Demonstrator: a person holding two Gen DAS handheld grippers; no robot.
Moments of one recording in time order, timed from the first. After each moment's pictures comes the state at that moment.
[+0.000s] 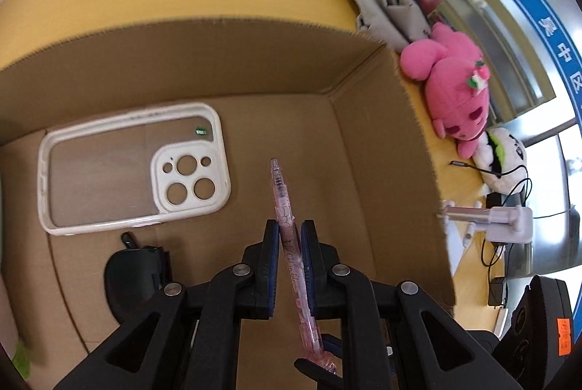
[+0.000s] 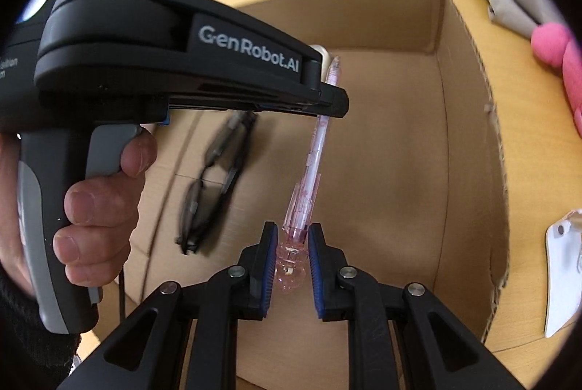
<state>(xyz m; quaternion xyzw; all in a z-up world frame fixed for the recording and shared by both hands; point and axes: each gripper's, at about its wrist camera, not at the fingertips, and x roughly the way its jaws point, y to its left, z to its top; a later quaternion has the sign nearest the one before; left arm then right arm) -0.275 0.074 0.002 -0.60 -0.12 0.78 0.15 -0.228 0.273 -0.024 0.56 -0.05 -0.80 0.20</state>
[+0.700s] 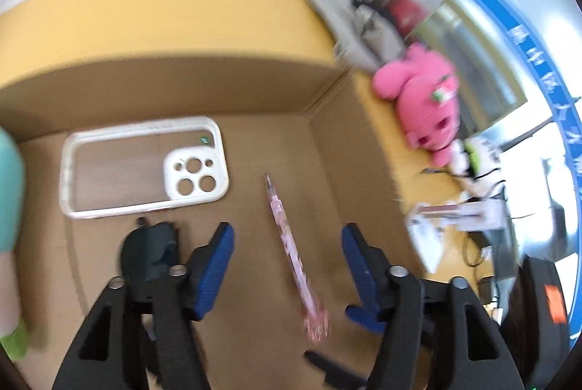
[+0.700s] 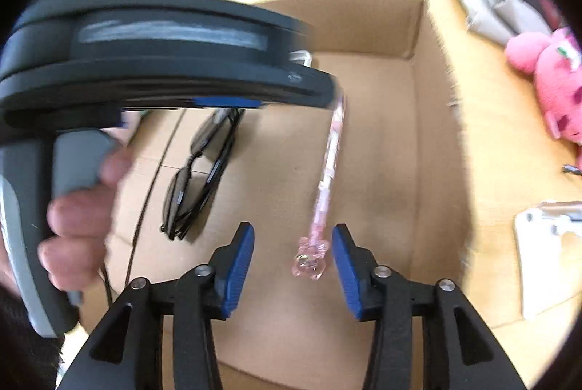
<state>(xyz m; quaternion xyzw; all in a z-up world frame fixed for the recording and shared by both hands) -0.227 0.052 0.053 -0.52 -0.14 0.83 0.16 -0.183 0.273 0.003 0.54 -0.01 -0.83 0.16</state>
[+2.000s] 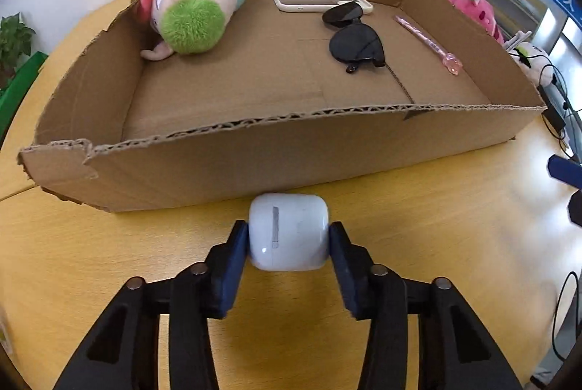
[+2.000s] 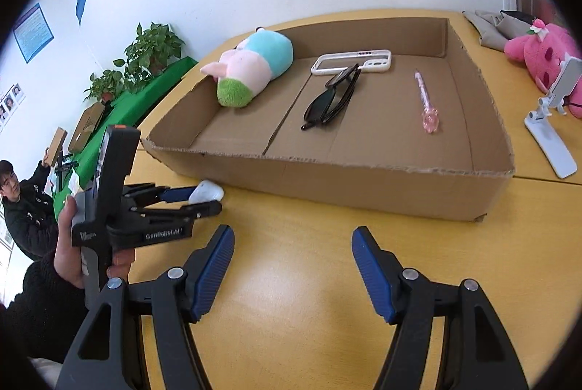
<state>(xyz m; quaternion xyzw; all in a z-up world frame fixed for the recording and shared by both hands) 0.043 -0.052 -0.022 -0.51 -0.02 0.86 -0.02 0.006 0.249 0.021 0.44 -0.05 -0.86 0.26</state>
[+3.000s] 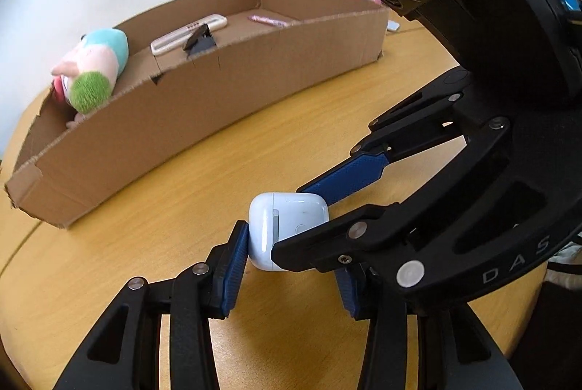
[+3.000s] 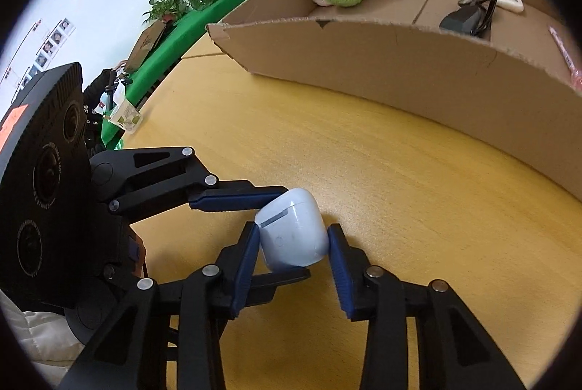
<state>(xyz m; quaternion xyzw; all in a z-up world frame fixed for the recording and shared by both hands) 0.121 0.036 -0.008 -0.45 0.10 0.88 0.10 0.021 0.160 -0.034 0.52 0.00 -0.75 0.40</state>
